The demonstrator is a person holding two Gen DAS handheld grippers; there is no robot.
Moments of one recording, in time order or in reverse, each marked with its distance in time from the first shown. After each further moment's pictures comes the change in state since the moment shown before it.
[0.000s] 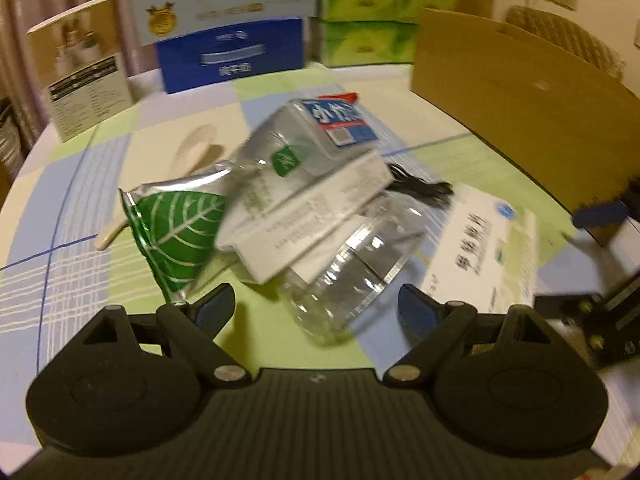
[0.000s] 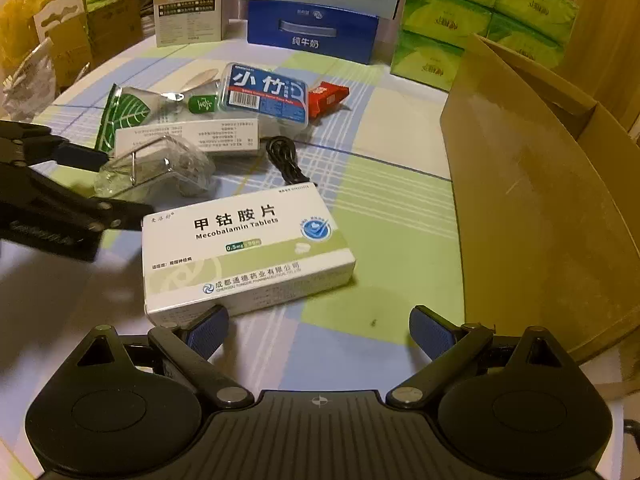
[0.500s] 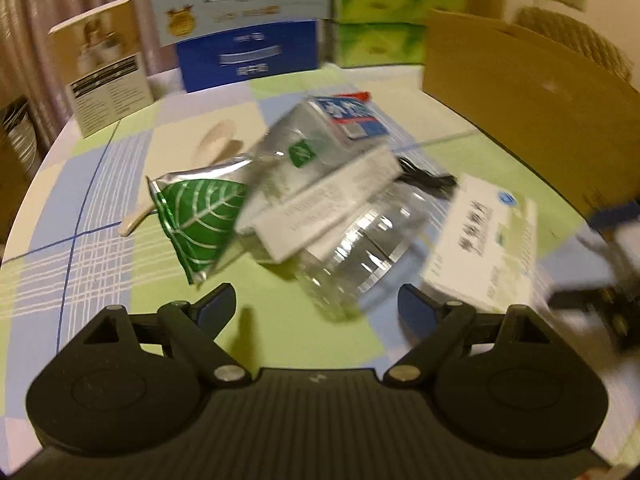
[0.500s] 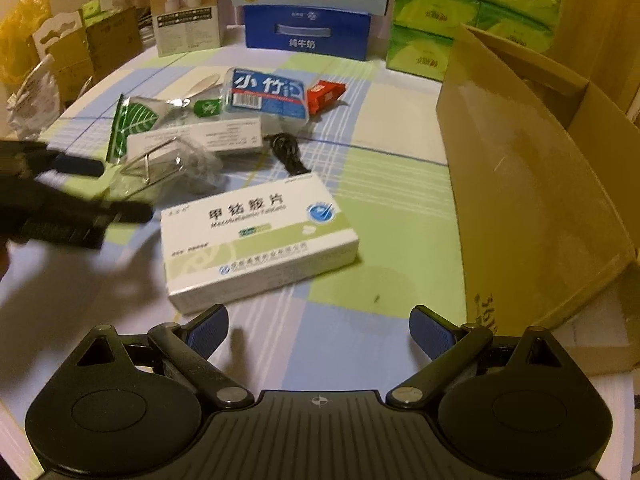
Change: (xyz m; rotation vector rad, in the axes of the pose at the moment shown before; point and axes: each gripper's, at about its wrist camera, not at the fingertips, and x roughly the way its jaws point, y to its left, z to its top) left arm -0.012 0.001 -0.006 -0.034 -0.010 0.062; right arm -0.015 -0.004 -0.009 0.050 0.002 0.042
